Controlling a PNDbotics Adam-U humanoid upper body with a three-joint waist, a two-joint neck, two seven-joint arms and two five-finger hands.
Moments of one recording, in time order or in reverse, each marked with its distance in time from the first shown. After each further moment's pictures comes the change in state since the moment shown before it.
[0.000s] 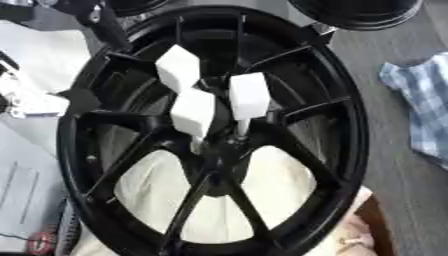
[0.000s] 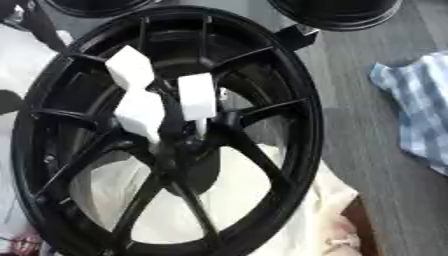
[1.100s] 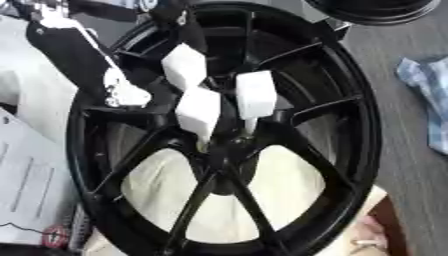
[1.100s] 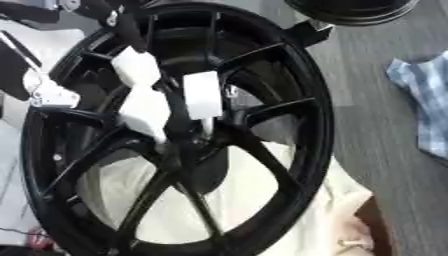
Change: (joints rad) left arm -0.063 -0.081 -0.059 0.075 -0.051 0.027 -0.004; right arm -0.026 0.000 0.018 0.000 -0.007 0.015 0.027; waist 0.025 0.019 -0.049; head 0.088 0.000
